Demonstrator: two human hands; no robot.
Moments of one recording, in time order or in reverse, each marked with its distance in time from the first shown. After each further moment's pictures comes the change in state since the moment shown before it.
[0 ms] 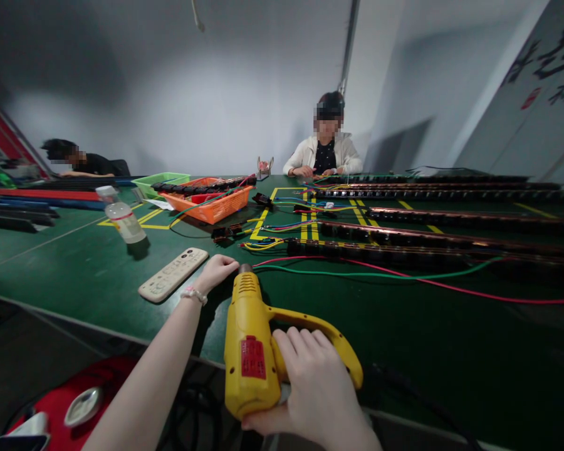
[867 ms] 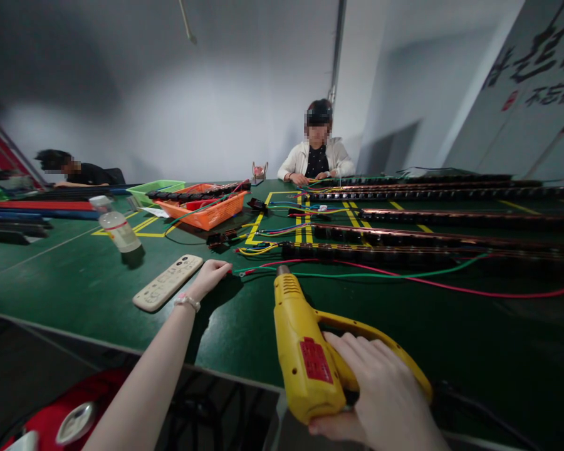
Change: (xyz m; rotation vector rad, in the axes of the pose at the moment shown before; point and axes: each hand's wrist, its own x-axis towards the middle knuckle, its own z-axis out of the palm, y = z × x) left_hand 0.006 -0.009 -0.001 -0.075 0.068 0.038; right_hand -0.025 0.067 -0.051 -0.184 0.104 -0.040
